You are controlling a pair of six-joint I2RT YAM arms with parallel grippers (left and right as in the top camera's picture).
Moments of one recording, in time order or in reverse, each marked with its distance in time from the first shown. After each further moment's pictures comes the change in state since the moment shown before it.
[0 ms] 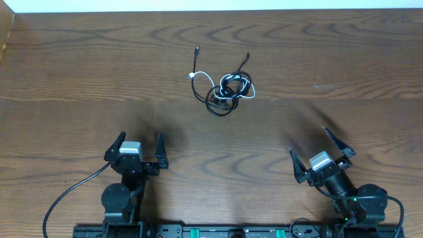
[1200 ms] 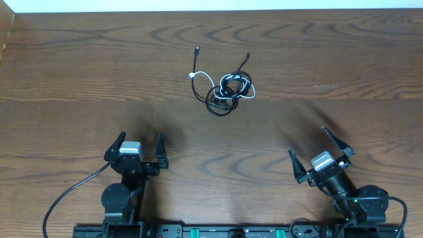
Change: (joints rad) left arm 0.000 0.000 0.000 0.000 0.000 0.000; right arm 0.000 0.000 0.000 0.070 -0.024 0.104
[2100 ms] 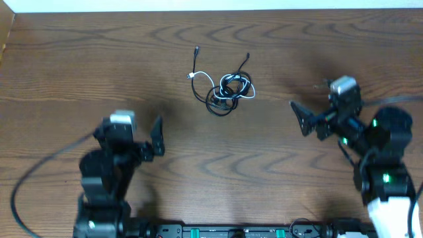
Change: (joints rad) left arm 0.000 0.542 0.577 -0.268 0.078 0.000; right arm 0.000 0.908 0.659 -0.058 -0.077 0.315
